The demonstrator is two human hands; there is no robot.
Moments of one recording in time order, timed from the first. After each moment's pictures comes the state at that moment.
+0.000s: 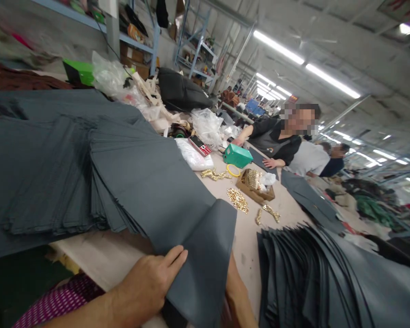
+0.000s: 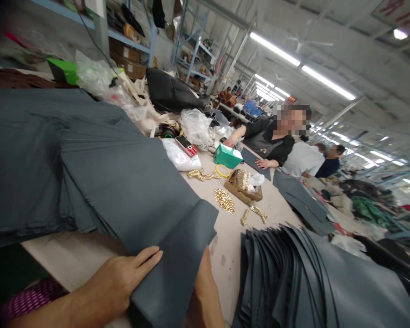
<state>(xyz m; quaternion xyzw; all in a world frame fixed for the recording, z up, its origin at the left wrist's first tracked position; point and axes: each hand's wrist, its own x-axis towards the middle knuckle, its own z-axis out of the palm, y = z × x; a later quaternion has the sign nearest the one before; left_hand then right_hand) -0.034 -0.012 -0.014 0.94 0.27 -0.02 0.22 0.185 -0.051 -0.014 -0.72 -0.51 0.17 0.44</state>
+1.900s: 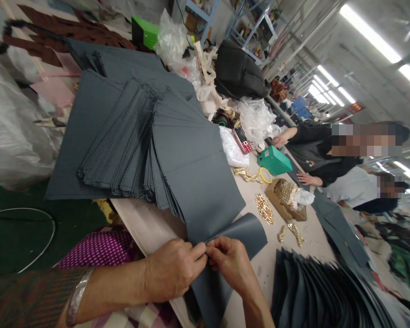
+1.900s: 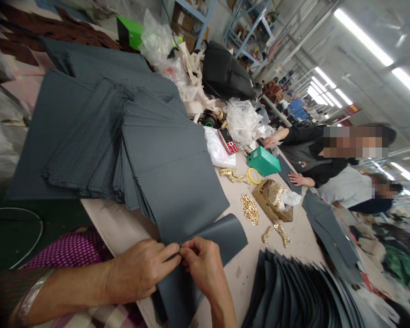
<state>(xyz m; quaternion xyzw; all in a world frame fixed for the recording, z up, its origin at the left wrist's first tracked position) -0.044 -0.013 -0.023 0.96 0.21 0.10 0.19 0.142 -0.032 0.007 -0.72 -0.49 0.47 0.17</state>
